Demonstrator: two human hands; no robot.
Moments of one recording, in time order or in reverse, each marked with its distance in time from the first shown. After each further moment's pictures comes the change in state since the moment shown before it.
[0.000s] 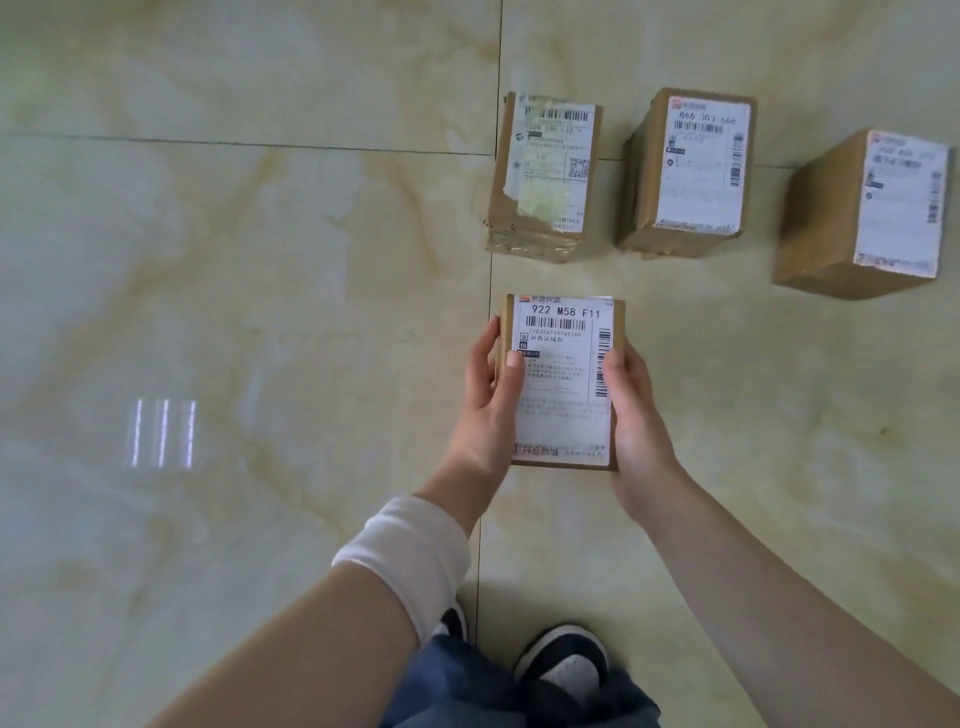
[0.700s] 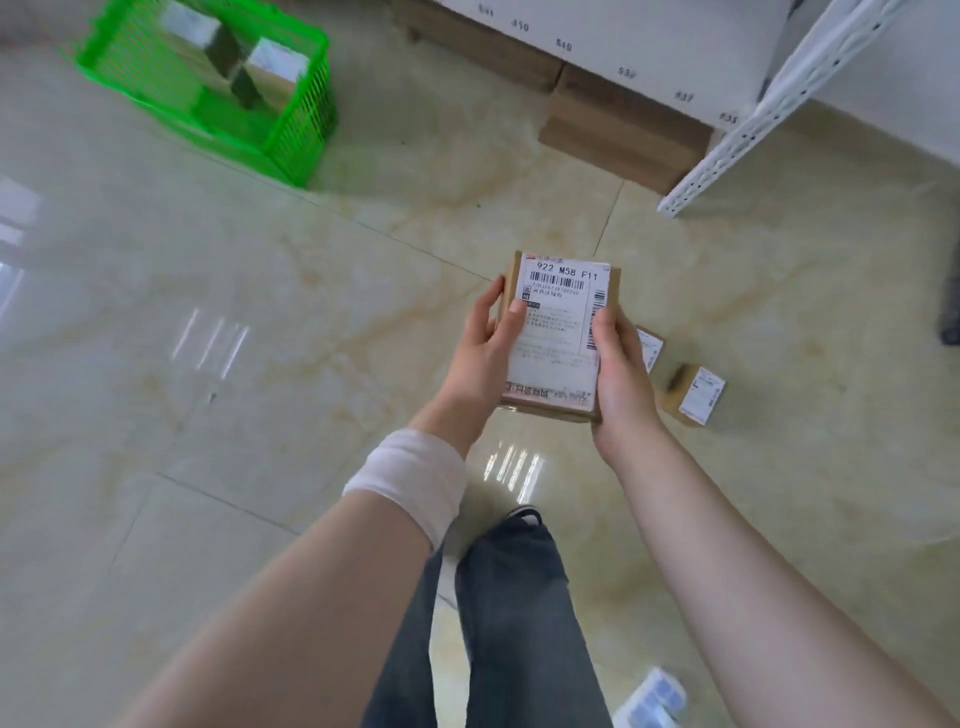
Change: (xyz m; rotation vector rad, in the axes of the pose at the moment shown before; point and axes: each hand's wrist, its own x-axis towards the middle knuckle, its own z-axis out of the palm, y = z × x) left_hand -0.409 0.449 -0.108 -0.281 0.174 0.098; right_hand -0.435 -0.383 0.210 -0.165 -0.149 -0.052
